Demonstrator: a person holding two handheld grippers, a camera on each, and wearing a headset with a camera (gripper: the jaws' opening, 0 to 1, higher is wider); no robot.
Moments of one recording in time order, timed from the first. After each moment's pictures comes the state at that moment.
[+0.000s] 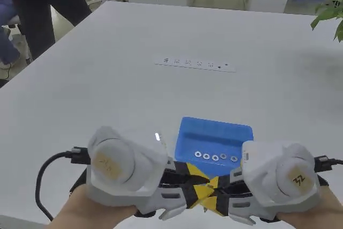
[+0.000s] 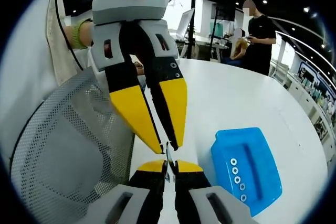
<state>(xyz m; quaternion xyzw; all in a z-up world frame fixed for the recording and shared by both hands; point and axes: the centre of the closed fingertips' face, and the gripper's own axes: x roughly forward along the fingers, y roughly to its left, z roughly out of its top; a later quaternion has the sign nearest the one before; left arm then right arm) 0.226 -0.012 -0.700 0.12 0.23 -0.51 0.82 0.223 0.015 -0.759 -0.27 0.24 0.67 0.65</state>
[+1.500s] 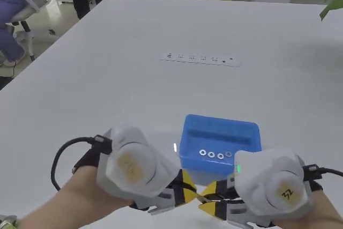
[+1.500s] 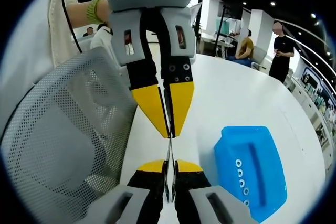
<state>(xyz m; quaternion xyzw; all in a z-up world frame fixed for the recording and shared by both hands) 0.231 0.021 -0.743 0.25 0.30 -0.53 0.75 0.229 0.025 -0.786 -0.30 0.23 0.68 0.63</state>
